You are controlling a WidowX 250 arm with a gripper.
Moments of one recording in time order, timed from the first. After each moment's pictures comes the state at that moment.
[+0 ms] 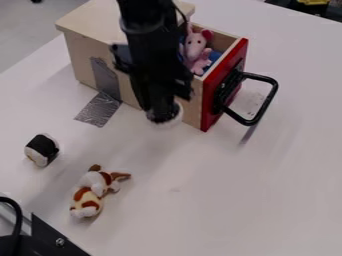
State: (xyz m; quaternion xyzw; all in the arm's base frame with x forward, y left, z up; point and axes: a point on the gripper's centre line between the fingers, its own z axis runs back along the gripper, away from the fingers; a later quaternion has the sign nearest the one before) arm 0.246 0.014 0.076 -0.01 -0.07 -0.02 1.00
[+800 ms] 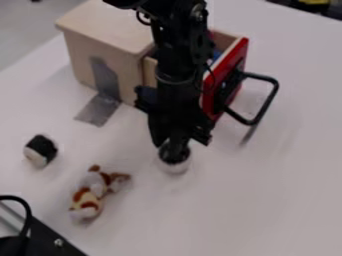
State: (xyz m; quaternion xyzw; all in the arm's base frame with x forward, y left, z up) arm 0.241 -0.003 0.045 0.03 -0.03 -0.02 1.00
